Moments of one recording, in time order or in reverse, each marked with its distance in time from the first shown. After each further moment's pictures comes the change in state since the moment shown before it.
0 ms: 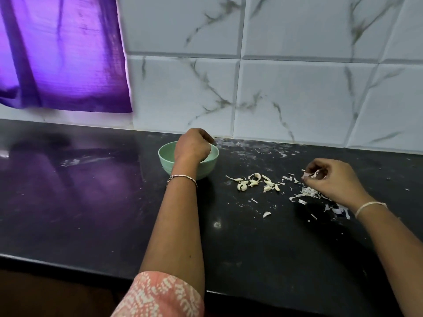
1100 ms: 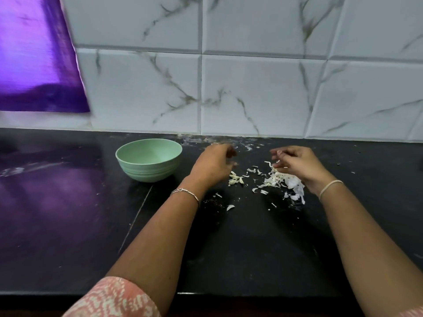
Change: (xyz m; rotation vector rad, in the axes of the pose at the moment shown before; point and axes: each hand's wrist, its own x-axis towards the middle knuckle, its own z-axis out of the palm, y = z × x) left_hand -0.043 0.045 0.089 0.084 -0.273 0.534; right_hand 0.006 0.007 -0.013 0.594 -0.050 0.320
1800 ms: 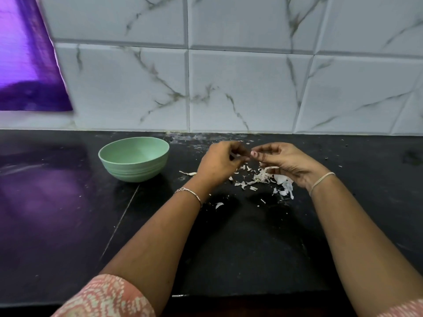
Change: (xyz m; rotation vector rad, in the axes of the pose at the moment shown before) left_hand 0.008 0.022 0.029 -0.268 0.051 0.092; right_hand -0.012 -0.017 0.000 0.091 -0.217 0.080
